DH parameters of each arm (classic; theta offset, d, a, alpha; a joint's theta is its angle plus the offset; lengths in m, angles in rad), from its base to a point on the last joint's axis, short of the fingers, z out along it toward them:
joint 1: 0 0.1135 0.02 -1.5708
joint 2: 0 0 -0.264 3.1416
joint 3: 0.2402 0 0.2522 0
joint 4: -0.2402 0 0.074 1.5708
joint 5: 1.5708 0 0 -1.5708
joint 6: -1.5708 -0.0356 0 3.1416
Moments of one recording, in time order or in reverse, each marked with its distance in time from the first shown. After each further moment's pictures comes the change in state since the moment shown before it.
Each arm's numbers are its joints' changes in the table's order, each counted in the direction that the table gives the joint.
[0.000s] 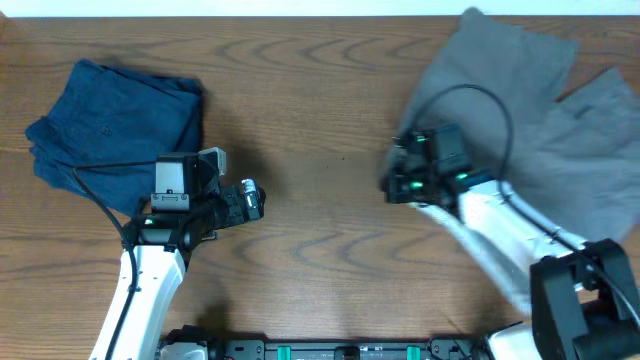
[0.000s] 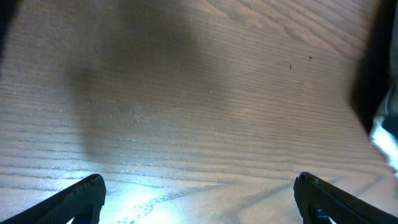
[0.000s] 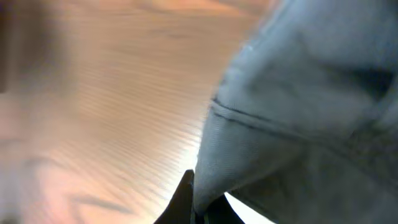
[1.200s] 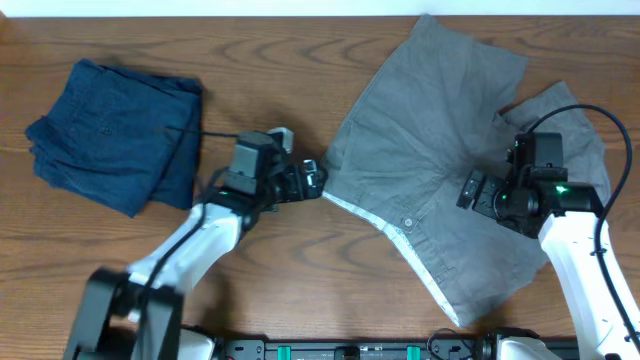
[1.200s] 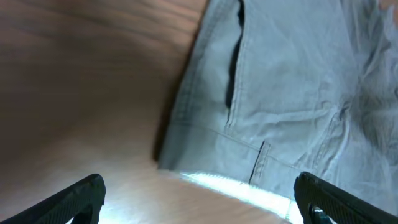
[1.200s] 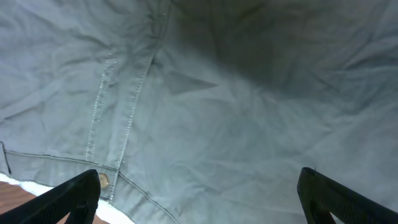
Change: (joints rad) left arm -0.312 0.397 0.003 0.591 0.053 0.220; right arm -0.399 -0.340 0.036 -0.624 0.379 -0.060
